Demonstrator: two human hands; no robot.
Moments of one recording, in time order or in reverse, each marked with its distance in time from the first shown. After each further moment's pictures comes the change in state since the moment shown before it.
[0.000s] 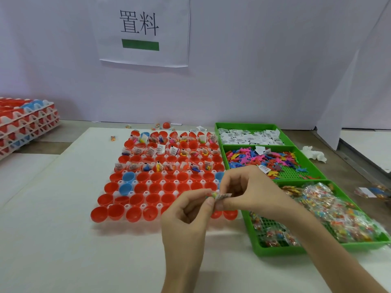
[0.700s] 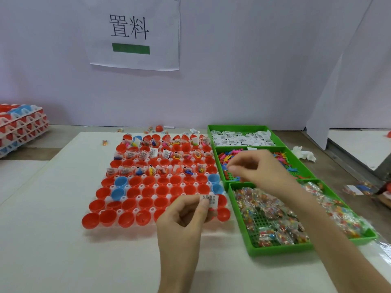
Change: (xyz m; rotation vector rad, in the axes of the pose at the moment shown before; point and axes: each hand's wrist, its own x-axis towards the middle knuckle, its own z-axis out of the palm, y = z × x) left_hand -0.002 0.001 0.004 -0.045 -0.026 -0.083; right_hand 0.009 0.012 -0.043 -0.323 0.305 0.127
